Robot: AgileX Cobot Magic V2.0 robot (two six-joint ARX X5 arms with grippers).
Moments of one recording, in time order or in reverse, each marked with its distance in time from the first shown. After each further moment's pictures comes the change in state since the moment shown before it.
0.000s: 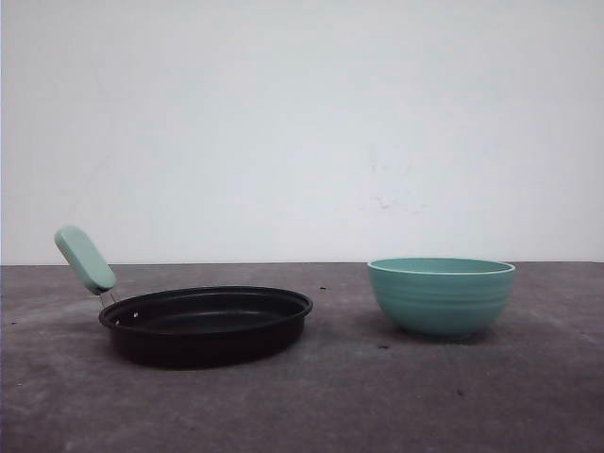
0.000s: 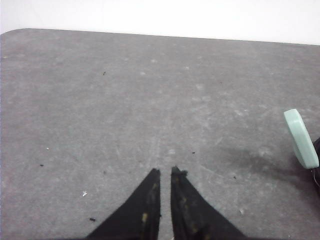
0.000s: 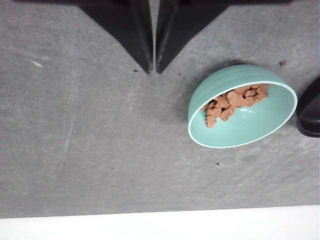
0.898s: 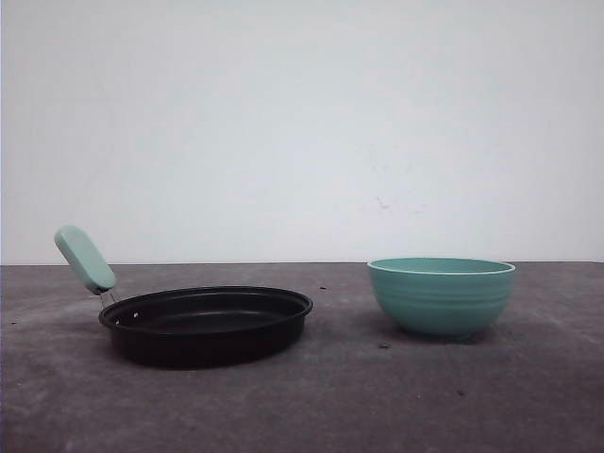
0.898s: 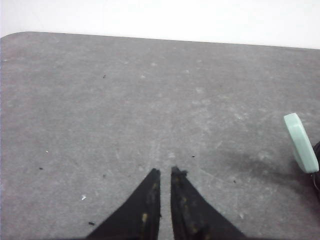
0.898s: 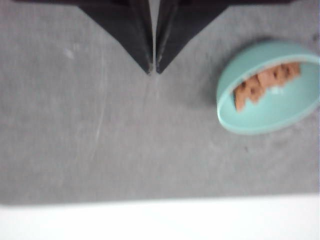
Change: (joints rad) left arm 0.000 0.000 -0.006 0.022 0.000 -0.020; right arm 0.000 0.014 -0.001 0.082 0.101 0.000
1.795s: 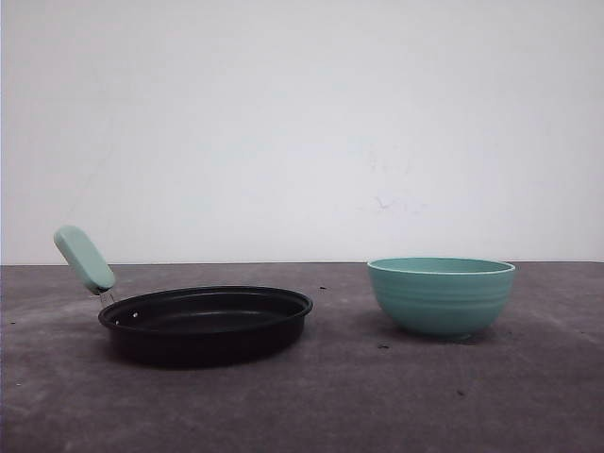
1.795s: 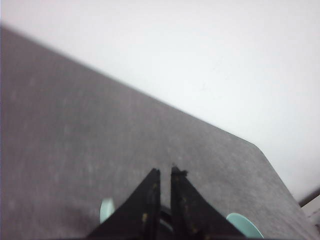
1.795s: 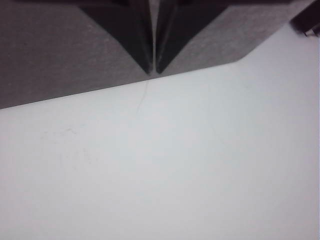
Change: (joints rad) left arm -0.003 0.368 0.624 -0.187 0.343 -0.435; right arm 0.001 0.089 0.437 -0.018 -0.212 0.341
